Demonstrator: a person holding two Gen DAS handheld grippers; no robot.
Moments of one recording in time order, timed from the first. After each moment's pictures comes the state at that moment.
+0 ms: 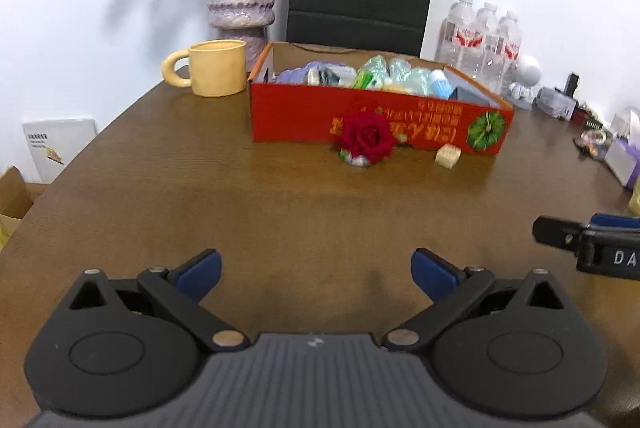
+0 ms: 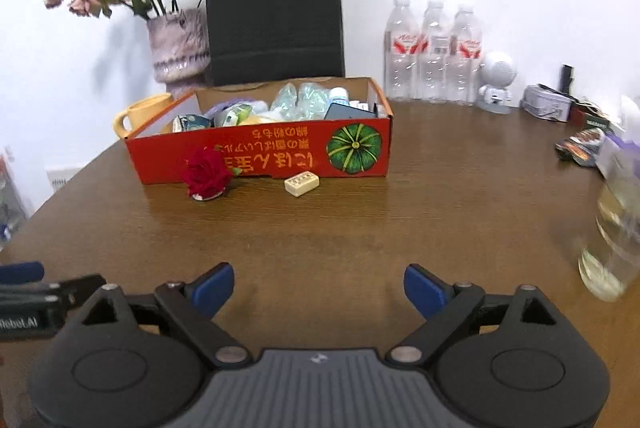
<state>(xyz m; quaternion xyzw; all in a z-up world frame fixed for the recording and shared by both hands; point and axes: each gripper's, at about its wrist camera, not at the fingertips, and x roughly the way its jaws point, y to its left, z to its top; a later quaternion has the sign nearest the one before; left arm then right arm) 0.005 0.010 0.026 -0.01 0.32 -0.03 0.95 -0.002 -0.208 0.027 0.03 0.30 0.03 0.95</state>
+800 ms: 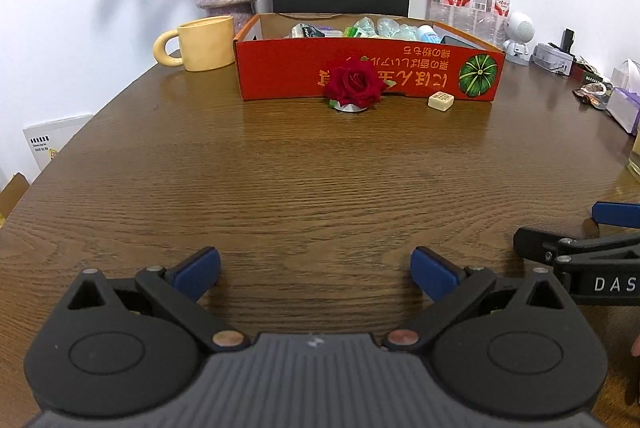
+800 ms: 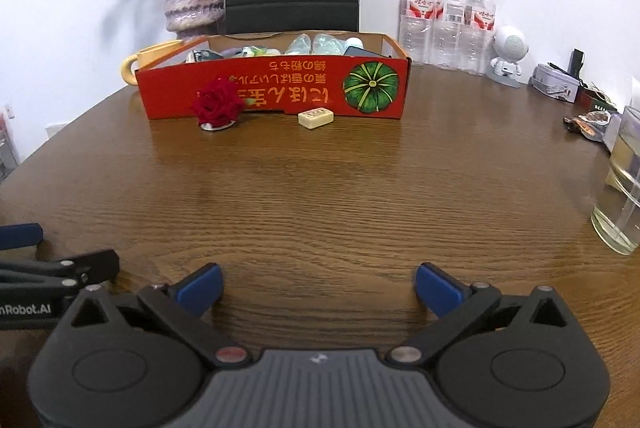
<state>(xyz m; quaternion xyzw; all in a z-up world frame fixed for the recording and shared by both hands) -0.005 -0.003 0.002 0.02 0.35 -0.03 0.94 -0.012 -0.193 -0.009 0.00 0.34 0.03 0.94</state>
